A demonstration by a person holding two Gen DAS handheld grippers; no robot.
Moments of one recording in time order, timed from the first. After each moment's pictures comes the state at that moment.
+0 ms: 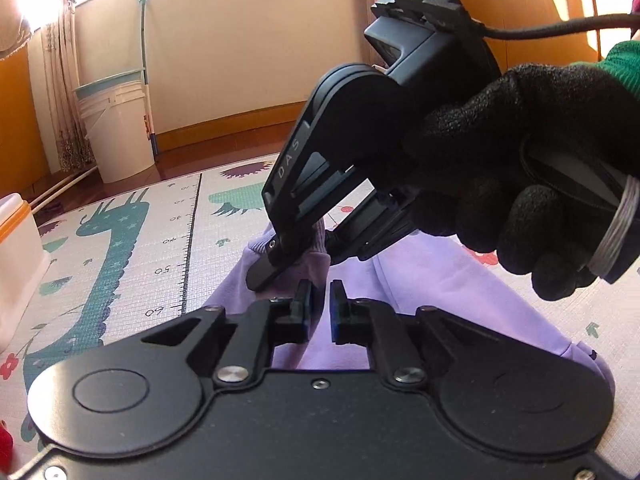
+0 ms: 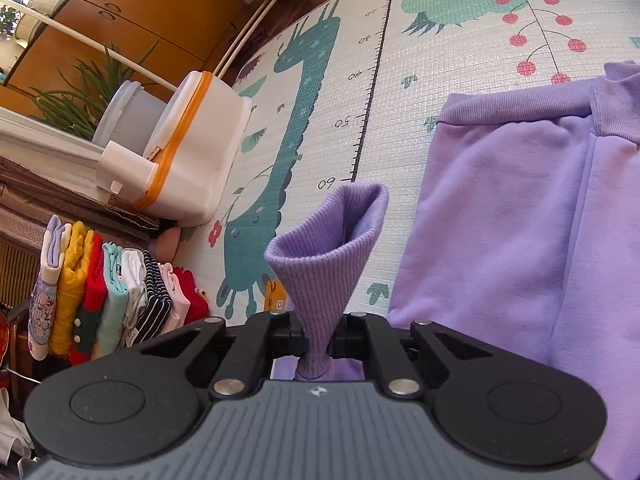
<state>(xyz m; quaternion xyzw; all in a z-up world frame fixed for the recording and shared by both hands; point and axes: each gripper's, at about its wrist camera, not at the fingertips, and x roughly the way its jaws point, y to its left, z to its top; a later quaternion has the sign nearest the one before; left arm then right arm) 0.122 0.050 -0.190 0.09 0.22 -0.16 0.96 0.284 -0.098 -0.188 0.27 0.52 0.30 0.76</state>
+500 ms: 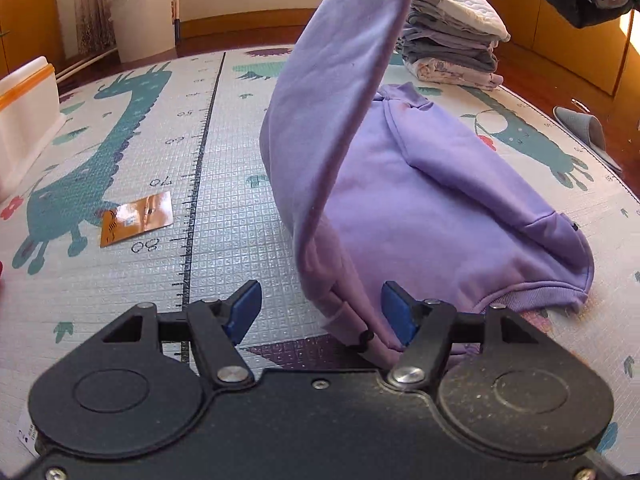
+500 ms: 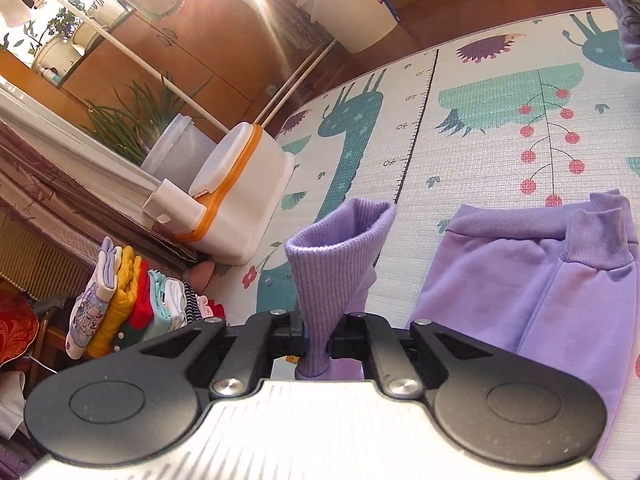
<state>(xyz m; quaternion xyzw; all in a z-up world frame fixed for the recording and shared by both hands) 0.052 0.090 -0.250 0.04 0.38 -0.14 0.91 0.293 -0.158 -0.107 0.25 0.44 0.34 0.79</state>
